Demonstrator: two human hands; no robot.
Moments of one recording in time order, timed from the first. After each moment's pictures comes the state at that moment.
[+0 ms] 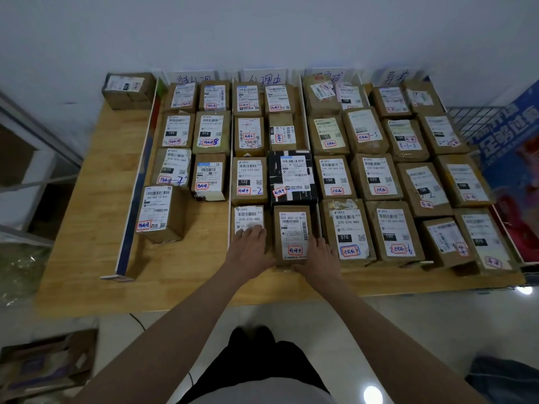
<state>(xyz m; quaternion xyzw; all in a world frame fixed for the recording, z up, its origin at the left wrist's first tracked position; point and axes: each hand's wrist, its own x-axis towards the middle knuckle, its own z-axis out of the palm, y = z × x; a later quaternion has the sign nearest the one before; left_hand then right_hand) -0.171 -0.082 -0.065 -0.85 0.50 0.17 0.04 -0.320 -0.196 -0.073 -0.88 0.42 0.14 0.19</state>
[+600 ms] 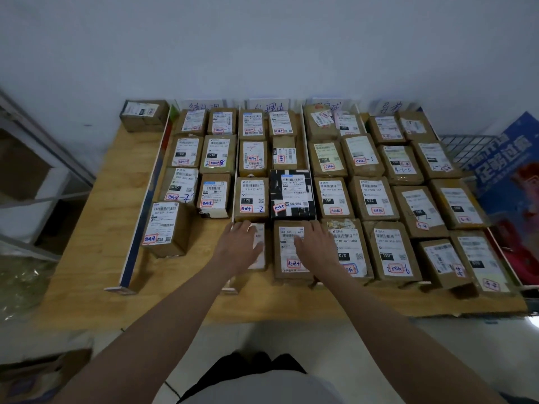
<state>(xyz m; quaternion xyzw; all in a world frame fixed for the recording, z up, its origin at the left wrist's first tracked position) -0.133 -0.087 -0.026 -0.86 0.49 0.12 0.05 -0.281 -0.228 -0.031 -0.91 0.38 0.02 0.17</state>
